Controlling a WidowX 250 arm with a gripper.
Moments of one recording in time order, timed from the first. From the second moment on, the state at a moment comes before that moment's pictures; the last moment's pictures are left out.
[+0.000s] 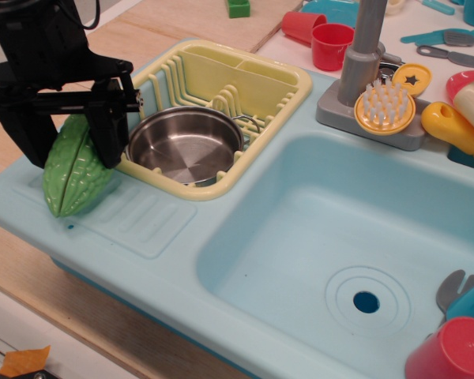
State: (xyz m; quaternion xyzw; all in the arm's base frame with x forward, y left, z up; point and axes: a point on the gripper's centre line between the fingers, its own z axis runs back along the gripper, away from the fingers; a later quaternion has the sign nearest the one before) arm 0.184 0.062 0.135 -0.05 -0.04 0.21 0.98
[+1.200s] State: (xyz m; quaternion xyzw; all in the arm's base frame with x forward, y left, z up) arm 0.265 0.050 0.146 -0.06 -0.04 0.04 1.00
